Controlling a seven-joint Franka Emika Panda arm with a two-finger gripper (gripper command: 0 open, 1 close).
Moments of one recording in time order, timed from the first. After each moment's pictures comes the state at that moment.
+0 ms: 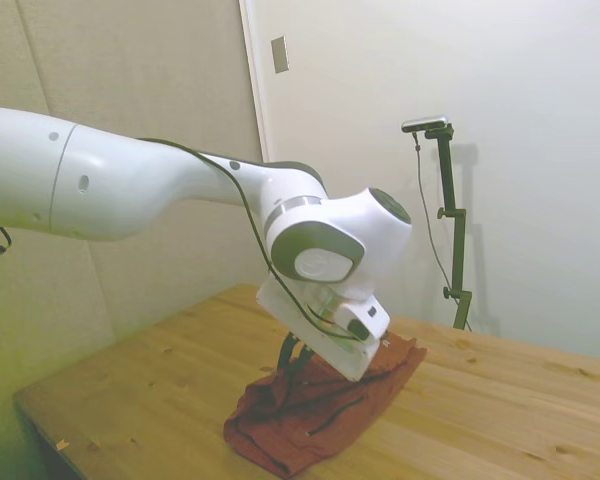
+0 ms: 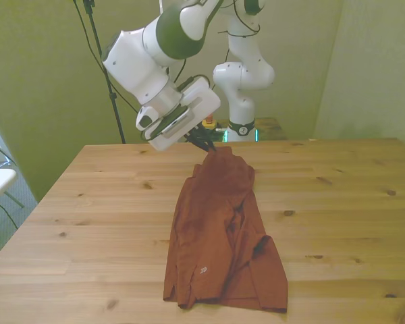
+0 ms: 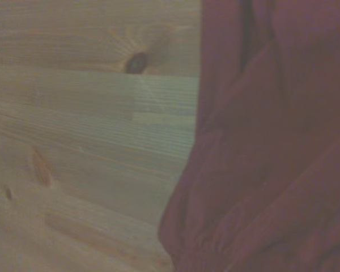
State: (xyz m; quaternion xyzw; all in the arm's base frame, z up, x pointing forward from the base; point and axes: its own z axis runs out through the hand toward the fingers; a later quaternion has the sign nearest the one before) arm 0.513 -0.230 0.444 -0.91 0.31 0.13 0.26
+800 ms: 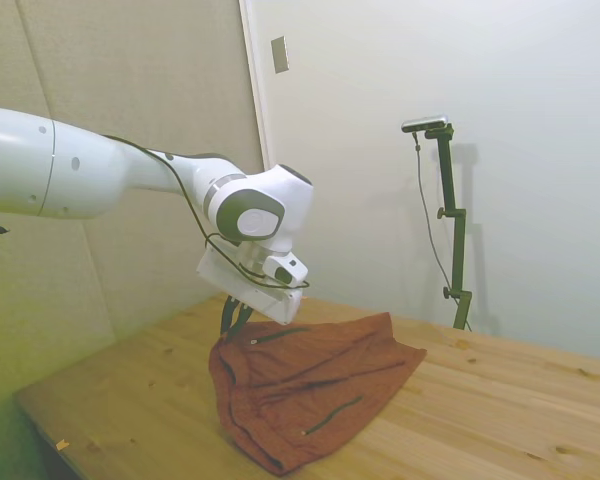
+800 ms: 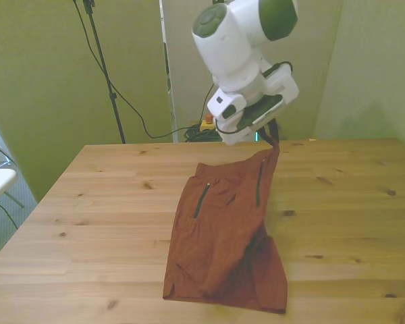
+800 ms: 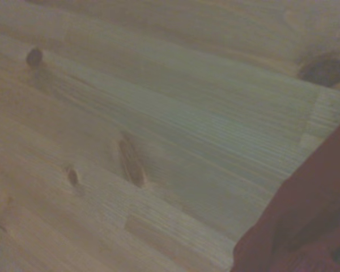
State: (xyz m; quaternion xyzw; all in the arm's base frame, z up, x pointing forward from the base) arm 0.554 -0.048 0.453 -0.95 0.21 0.17 0.18
